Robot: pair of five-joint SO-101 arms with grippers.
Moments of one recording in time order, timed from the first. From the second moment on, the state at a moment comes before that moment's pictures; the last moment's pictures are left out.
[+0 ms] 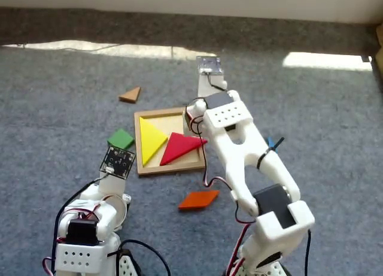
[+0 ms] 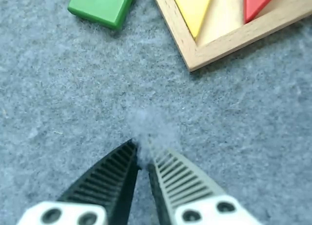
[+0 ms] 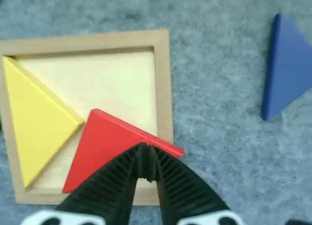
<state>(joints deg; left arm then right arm) -2.4 -102.4 96.0 76.4 -9.5 -29.1 10.1 8.5 62.0 -14.7</state>
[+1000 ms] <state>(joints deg) -2.4 -102.4 96.0 76.4 -9.5 -39.3 9.4 9.2 69.1 -14.5</state>
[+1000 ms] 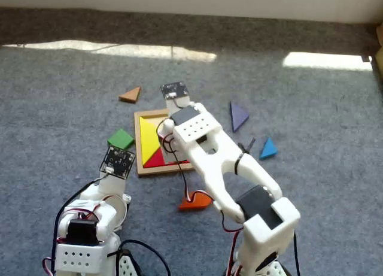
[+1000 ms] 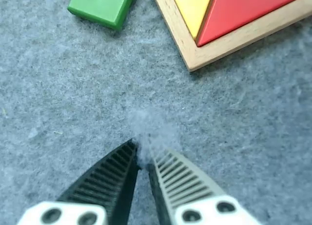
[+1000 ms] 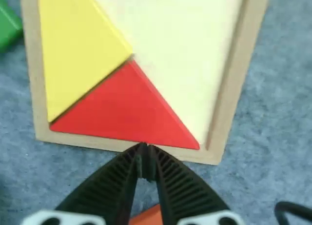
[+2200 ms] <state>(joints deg) -2.4 -102.4 96.0 76.4 -9.5 -31.0 -15.3 20.5 85.5 4.1</state>
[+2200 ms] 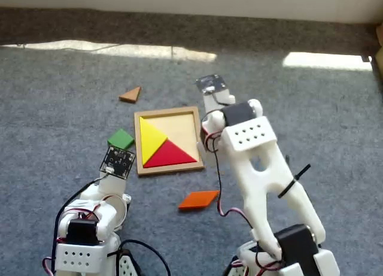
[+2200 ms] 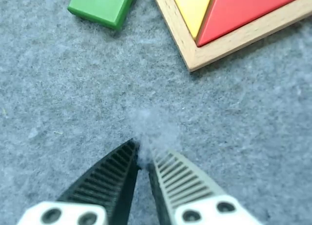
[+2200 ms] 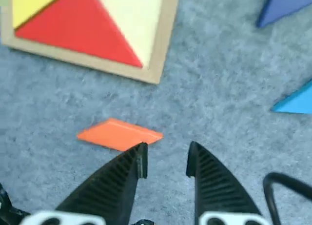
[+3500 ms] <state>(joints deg) -2.4 -102.4 96.0 76.4 -9.5 -42.7 -9.8 45.8 63.5 15.1</state>
